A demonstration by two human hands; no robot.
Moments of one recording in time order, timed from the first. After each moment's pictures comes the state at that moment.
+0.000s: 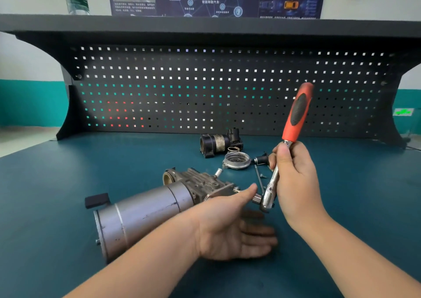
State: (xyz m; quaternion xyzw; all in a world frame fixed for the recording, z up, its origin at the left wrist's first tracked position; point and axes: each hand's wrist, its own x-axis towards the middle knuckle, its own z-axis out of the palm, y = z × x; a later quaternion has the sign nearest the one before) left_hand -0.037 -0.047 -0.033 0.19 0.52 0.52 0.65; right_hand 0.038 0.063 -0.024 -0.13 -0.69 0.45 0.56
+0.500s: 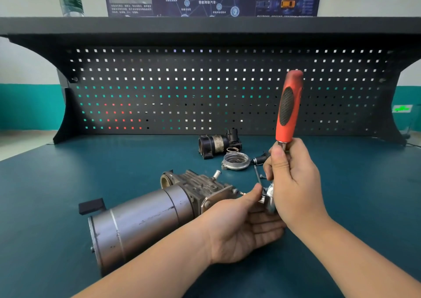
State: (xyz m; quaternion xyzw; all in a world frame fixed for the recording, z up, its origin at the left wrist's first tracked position) left_hand -0.025 -0.030 -0.042 0.21 0.45 0.64 0.59; right_hand 0.043 0.058 -0.023 -0.08 -0.74 0.32 0.58
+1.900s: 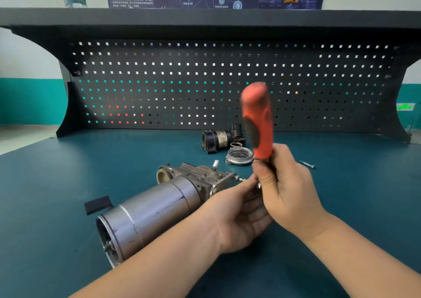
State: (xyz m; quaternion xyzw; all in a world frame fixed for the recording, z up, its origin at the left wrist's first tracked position) left_hand -0.025 -0.043 -0.029 0.12 0.43 0.69 0.58; right_hand 0.043 0.047 -0.028 0.06 -0.81 0.12 0.57
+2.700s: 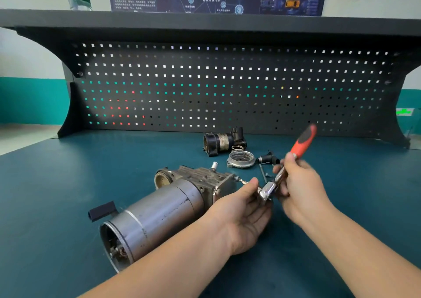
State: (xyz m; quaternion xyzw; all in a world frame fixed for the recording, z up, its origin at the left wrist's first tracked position) left_hand -0.027 -0.028 -0.035 0.02 0.39 0.74 0.55; right_hand 0.021 0.077 -0.029 -0.26 -0.49 0.68 0.47
